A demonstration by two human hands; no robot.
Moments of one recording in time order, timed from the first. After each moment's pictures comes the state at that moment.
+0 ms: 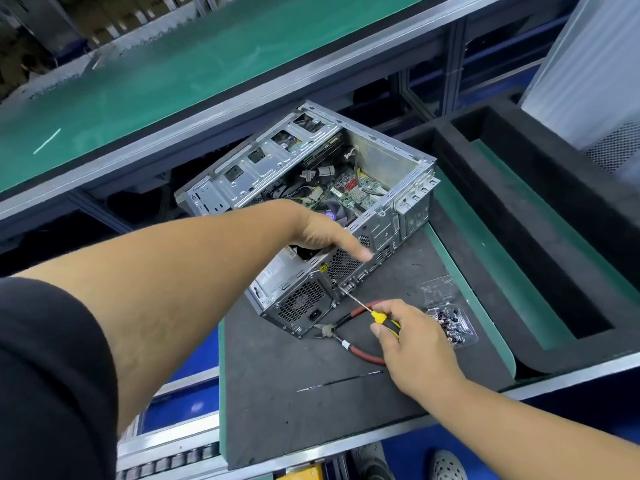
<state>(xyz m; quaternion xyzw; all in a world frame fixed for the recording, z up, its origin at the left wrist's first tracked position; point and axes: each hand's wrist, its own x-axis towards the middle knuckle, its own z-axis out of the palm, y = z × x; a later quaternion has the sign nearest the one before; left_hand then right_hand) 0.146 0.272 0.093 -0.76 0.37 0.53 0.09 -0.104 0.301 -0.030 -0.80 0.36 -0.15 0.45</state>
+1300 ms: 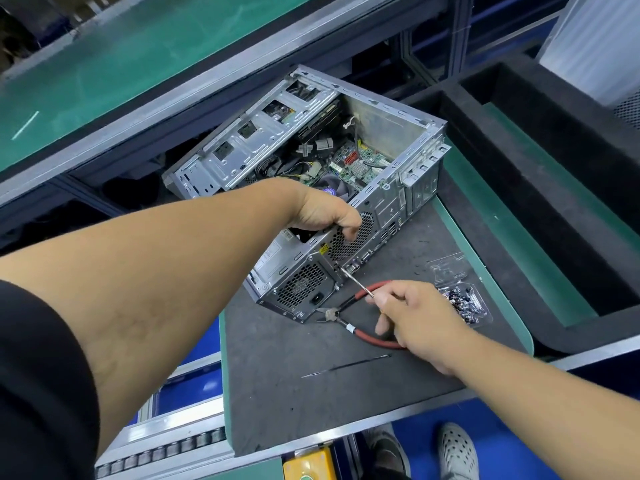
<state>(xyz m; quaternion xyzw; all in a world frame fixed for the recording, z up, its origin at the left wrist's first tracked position) 0.140 0.273 0.093 -0.80 0.35 0.49 0.06 -0.087 0.278 -0.036 -0.64 0.37 -0.03 0.68</state>
